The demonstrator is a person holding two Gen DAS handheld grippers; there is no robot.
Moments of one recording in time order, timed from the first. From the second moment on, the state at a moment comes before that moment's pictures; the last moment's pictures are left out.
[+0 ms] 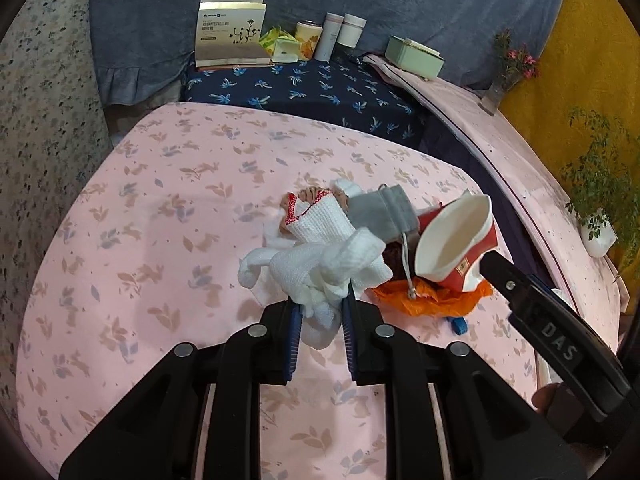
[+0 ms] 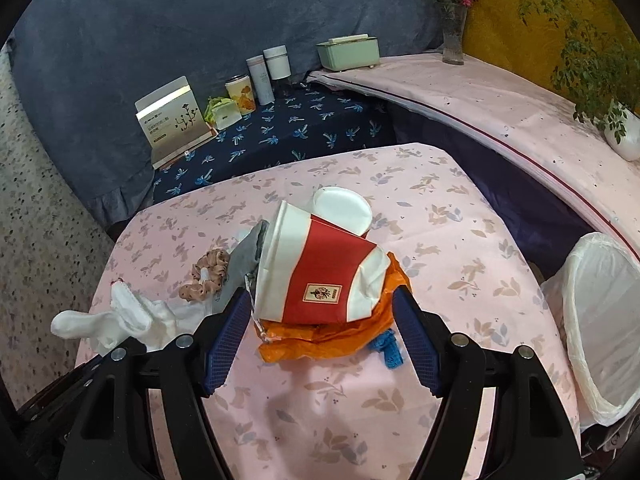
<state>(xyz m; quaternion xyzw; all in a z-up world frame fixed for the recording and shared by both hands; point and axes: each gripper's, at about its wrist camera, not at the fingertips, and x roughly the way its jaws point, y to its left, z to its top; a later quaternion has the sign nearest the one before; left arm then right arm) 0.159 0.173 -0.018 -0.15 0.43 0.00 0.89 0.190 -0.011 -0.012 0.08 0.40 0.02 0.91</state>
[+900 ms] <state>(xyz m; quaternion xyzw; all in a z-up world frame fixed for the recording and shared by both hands) 0.169 0.138 -0.018 -0.12 0.43 -0.04 0.89 0.198 -0.063 -0.050 0.13 0.43 -0.02 0.89</state>
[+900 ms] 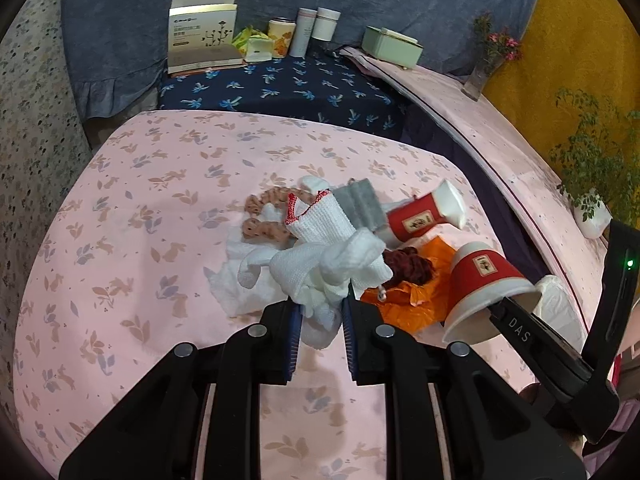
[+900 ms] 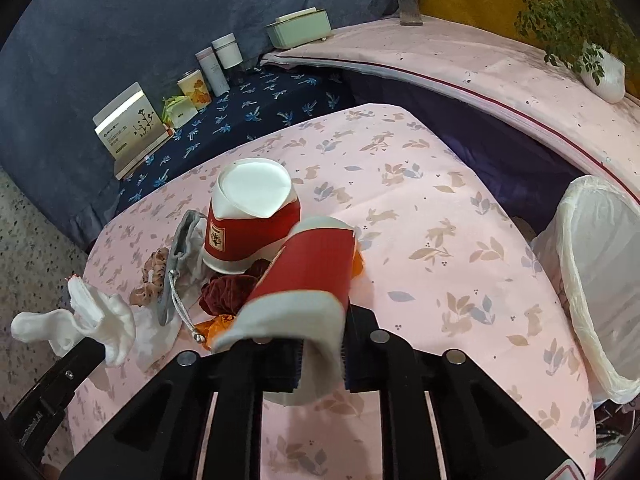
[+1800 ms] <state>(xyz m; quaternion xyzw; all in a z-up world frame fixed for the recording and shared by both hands) 0.142 -0.065 0.011 -0.02 0.42 -0.18 0.89 0.116 -0.235 -0.014 0.19 0.36 -0.12 0.90</state>
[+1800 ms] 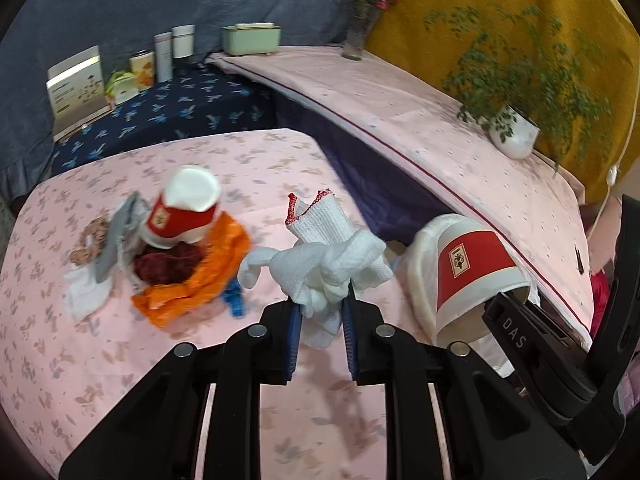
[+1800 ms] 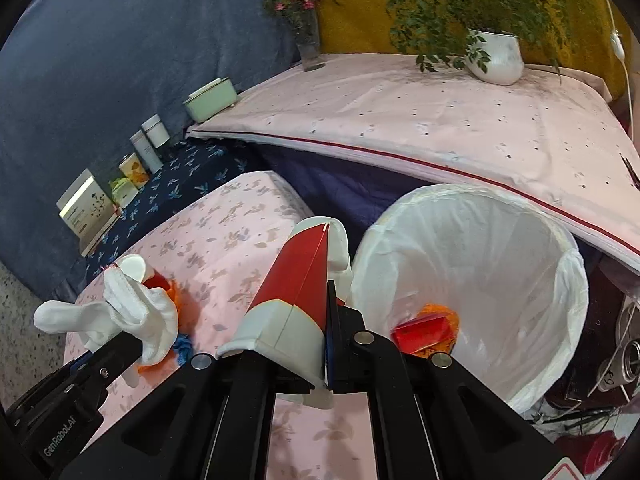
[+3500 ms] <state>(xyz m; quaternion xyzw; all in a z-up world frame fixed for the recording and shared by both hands) 0.139 -0.203 0.000 0.04 0.43 -0.26 0.86 0.068 -0.340 -0.039 0.24 0.36 -0.21 0.87</state>
